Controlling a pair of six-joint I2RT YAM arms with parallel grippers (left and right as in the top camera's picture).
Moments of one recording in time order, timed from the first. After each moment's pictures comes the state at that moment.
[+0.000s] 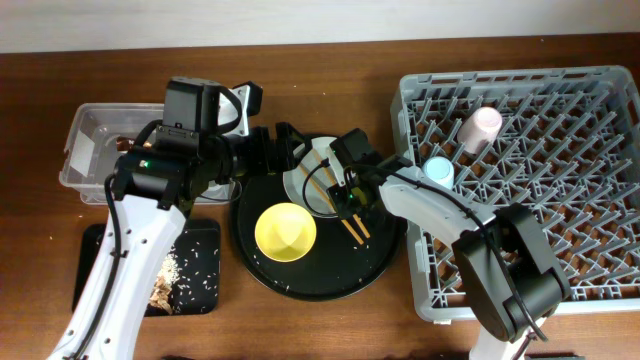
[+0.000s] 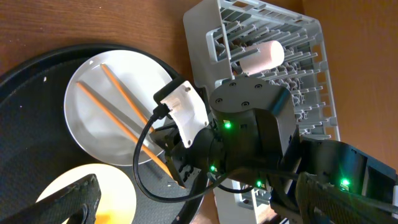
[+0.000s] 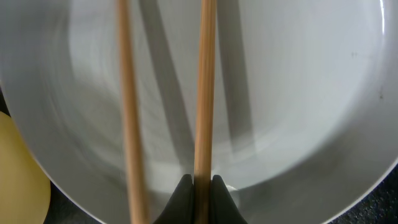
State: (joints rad) left arm -0.25 1.44 1.42 -0.85 0.52 -0.43; right arm 0.53 1.91 1.21 -0.53 -0.09 0.08
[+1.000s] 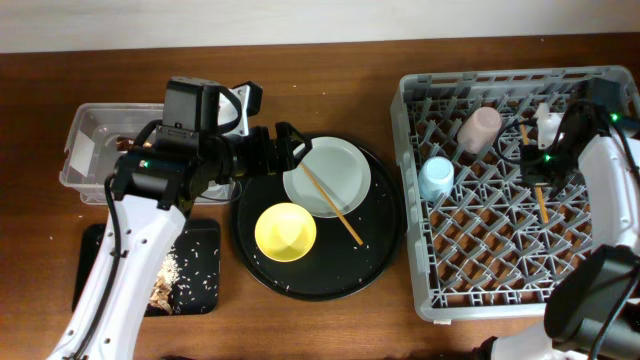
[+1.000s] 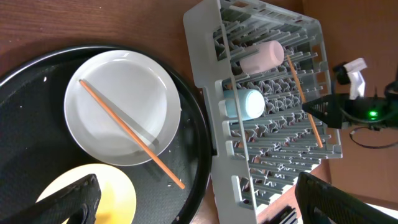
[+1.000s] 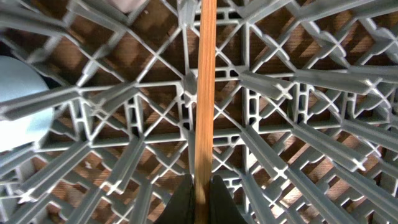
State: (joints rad) left arm -0.25 1.44 1.42 -0.85 0.52 -0.43; right arm -0.35 1.74 1.43 -1.05 0.01 -0.30
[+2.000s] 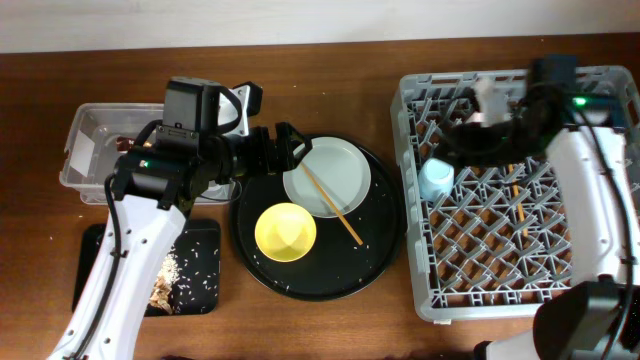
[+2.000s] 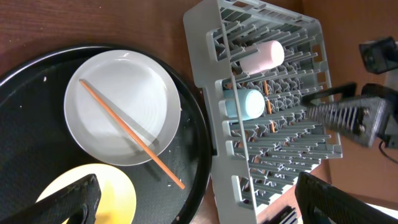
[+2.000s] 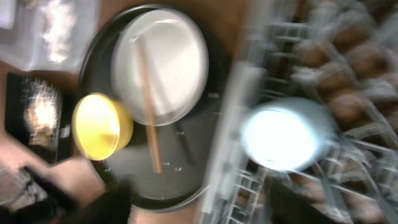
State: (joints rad) left arm -0.25 1.44 1.42 -0.85 0.52 -0.43; right arm -0.09 1.66 1.57 -1.22 -0.58 -0.20
